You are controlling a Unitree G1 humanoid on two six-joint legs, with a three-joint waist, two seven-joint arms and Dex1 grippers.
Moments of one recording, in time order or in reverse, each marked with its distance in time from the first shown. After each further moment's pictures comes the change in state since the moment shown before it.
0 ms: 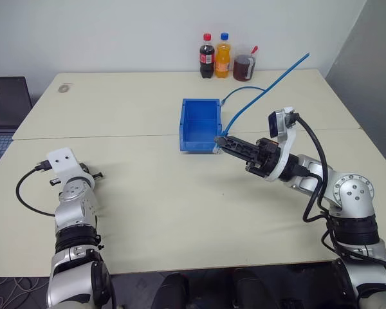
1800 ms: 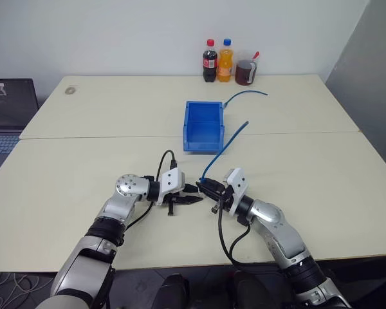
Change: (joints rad) left arm -0.072 0.016 -0.641 0.065 0.070 -0.554 -1.365; right arm 0.303 0.284 0.378 0.178 -1.433 -0.881 0.350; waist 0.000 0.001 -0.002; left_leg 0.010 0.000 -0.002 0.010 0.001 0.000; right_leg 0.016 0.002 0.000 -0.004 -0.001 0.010
